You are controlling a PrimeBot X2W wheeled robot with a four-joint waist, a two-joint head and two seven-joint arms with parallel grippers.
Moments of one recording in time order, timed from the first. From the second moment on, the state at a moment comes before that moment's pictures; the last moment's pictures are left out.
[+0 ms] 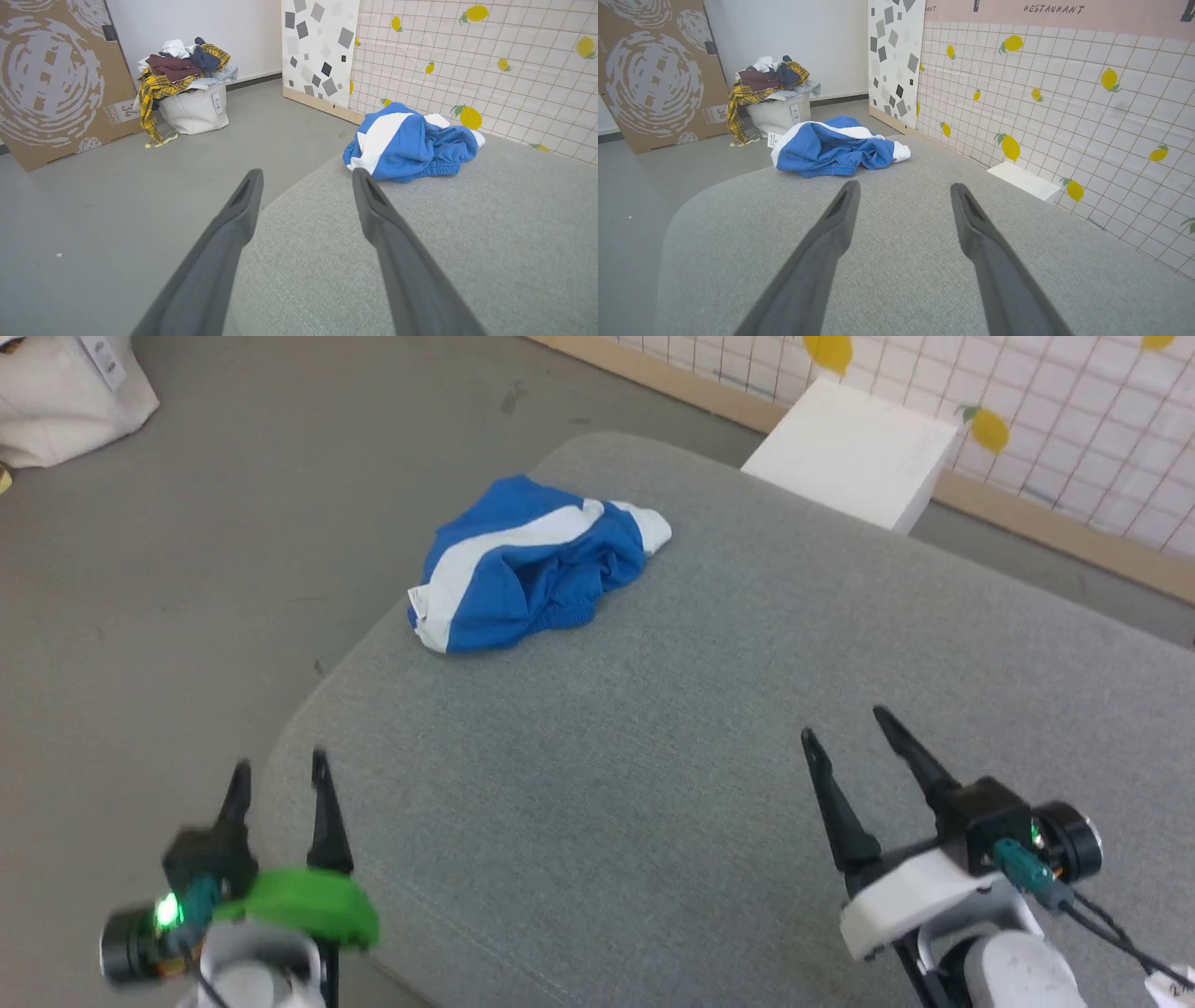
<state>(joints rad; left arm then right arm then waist) -0.04 0.17 -0.07 0.12 -0.25 0.15 -0.20 -0.07 -0.05 0.13 0.08 0.00 0.13 -0.10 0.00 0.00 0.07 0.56</state>
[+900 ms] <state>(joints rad) -0.70 0.39 0.17 0.49 -0.62 0.06 0.32 -0.32 -0.07 0.22 0.00 -0.08 0.13 -0.07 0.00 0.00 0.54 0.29</state>
